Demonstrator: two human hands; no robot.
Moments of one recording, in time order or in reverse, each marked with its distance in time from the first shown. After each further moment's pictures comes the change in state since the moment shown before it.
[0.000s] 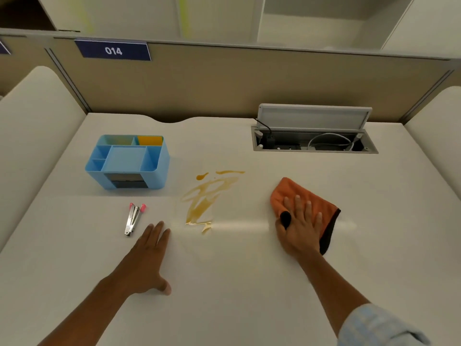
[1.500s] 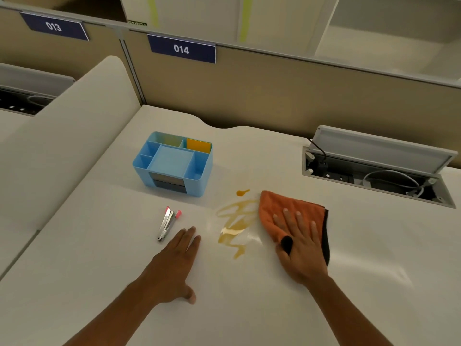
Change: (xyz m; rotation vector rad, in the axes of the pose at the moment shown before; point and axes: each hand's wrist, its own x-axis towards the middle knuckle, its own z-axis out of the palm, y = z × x) left_hand 0.019 -0.018 0.009 -0.037 0.100 -0.008; right_hand 0.052 -0.086 0.017 -0.032 -0.055 -0.546
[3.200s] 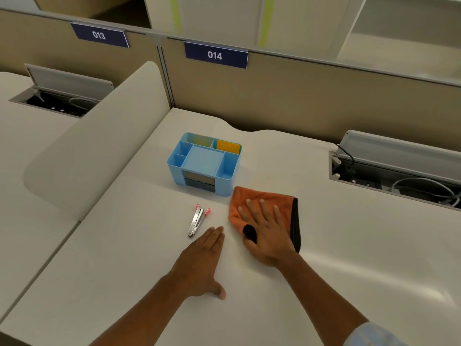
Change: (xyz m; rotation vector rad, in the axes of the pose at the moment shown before) left_hand -0.004 -0.016 -0.001 -0.090 0.047 -0.031; right_hand 0.078 -0.139 0.018 -0.072 -0.140 -0.309
